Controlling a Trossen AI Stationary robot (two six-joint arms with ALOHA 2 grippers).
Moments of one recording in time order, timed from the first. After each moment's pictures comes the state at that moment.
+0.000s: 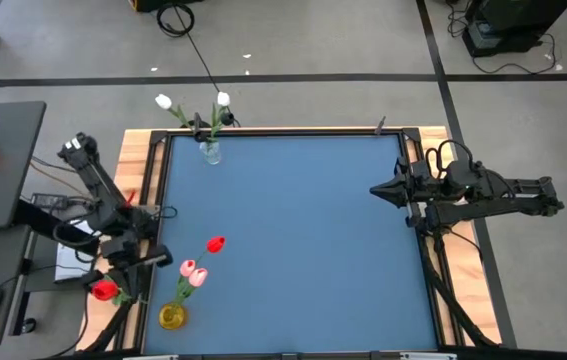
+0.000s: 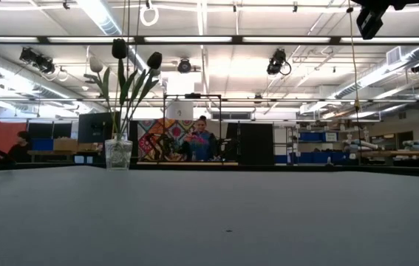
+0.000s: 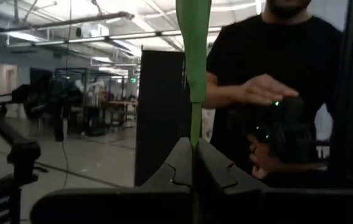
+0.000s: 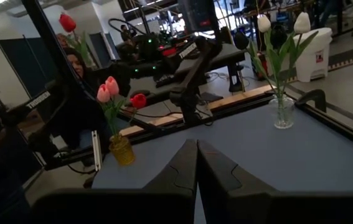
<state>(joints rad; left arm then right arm) -0.93 0.47 0.28 0.53 0.20 -0.14 0.03 0.42 0.58 -0.21 0.06 0.32</state>
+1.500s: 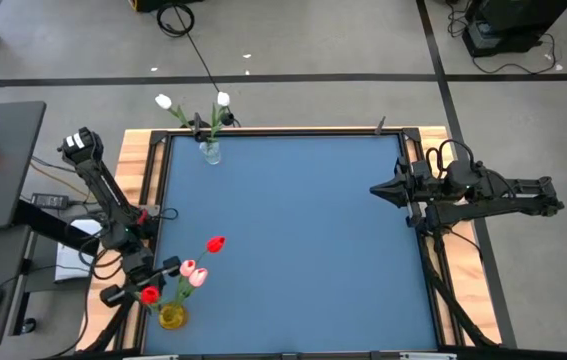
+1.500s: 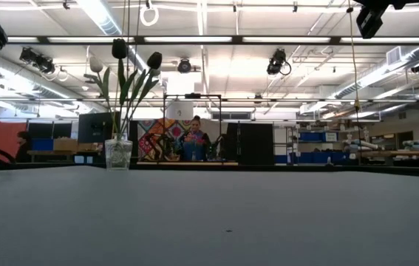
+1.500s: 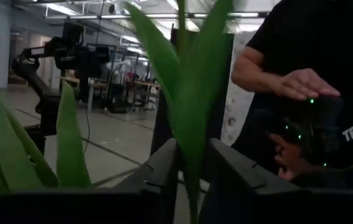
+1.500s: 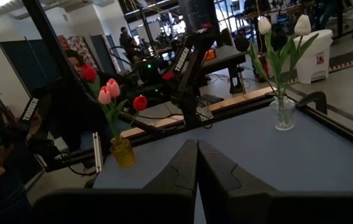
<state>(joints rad) -1.08 0.75 0.06 0.96 -0.06 -0.17 0.03 0.42 0.58 -0.20 0.06 0.32</state>
